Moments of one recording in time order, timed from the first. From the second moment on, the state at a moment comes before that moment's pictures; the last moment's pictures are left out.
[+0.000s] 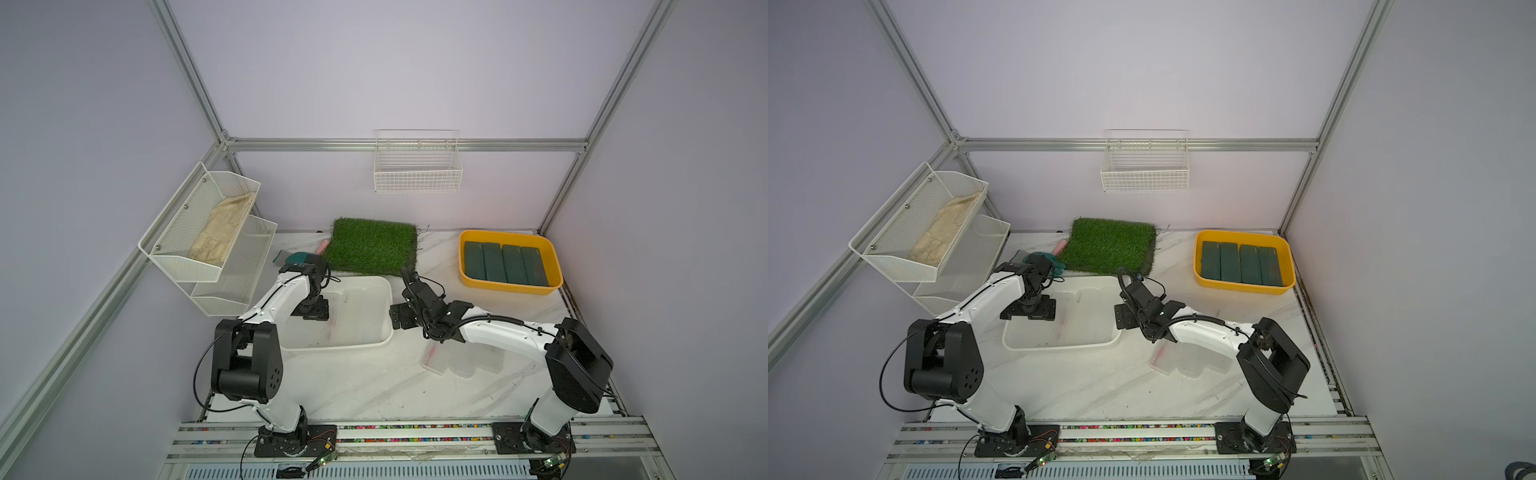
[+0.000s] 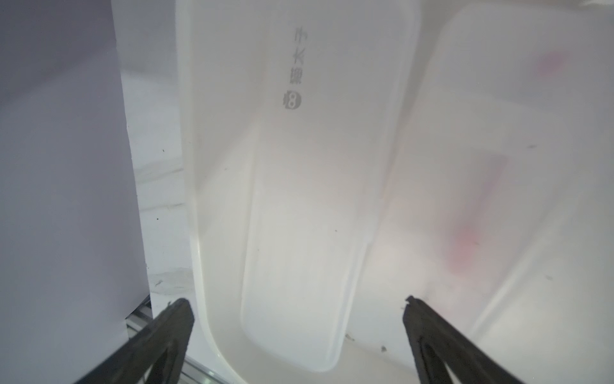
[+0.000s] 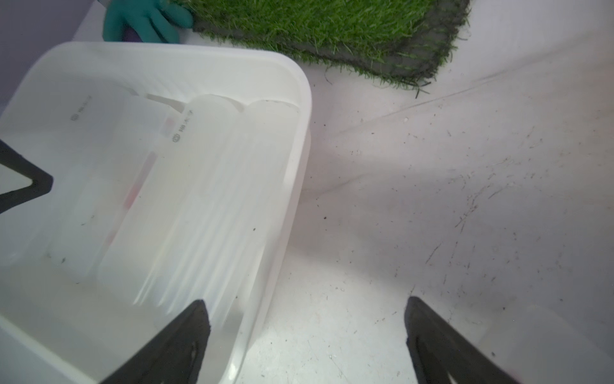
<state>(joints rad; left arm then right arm) -0.13 1.59 1.25 -1.08 -0.36 -0.25 0.85 1.65 1.13 -0.26 0.20 0.54</state>
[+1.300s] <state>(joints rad) -1.11 1.81 1.40 -0.82 -0.30 -0.51 0.31 0.97 0.82 -0.65 -0.05 0.64</state>
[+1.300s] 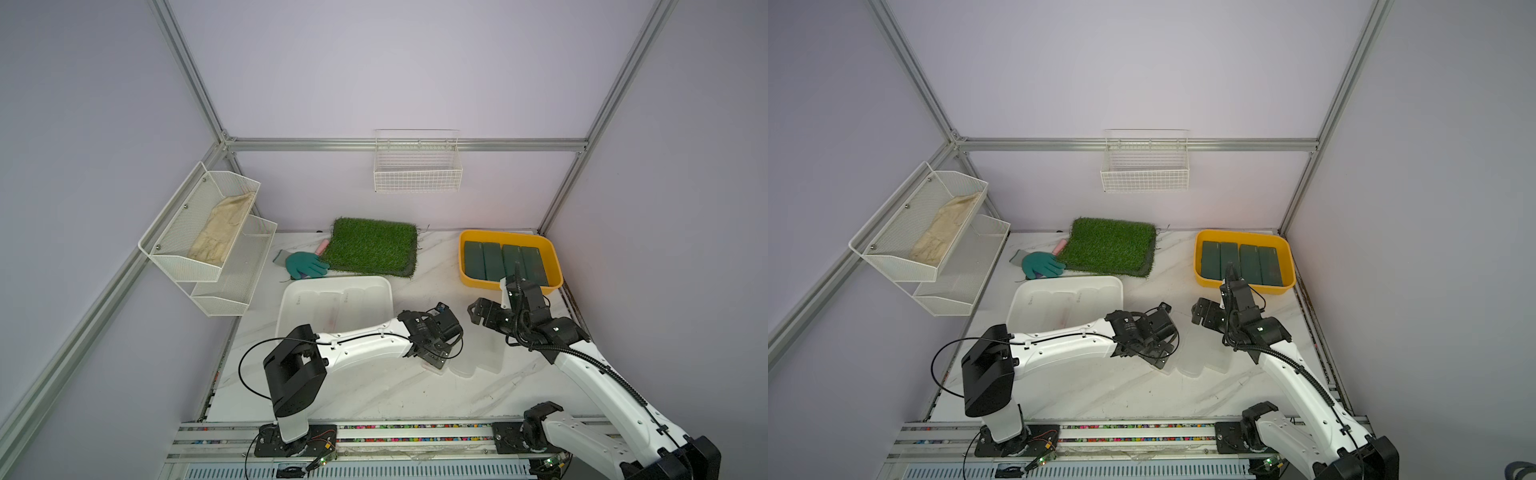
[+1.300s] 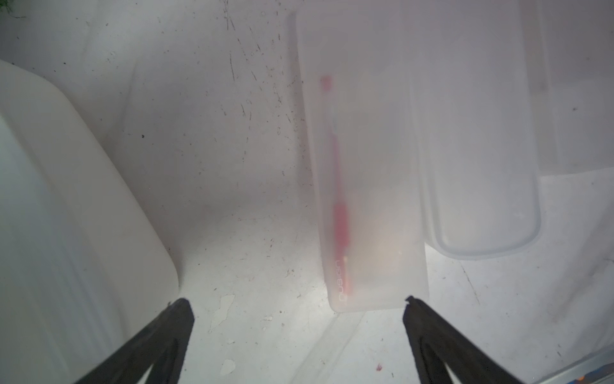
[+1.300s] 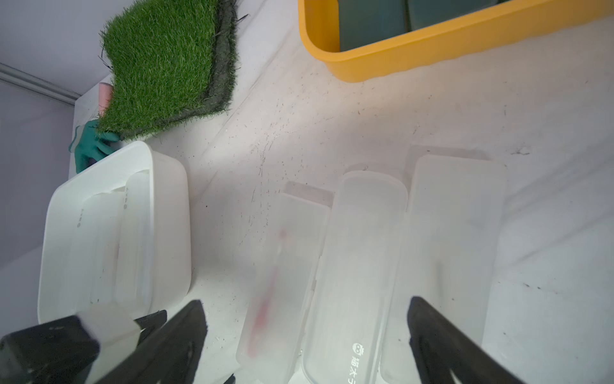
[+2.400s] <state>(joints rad) -1.11 2.06 1.53 -0.71 -0.29 -0.61 0.20 0.89 0.81 -0.67 -0.08 0.63</state>
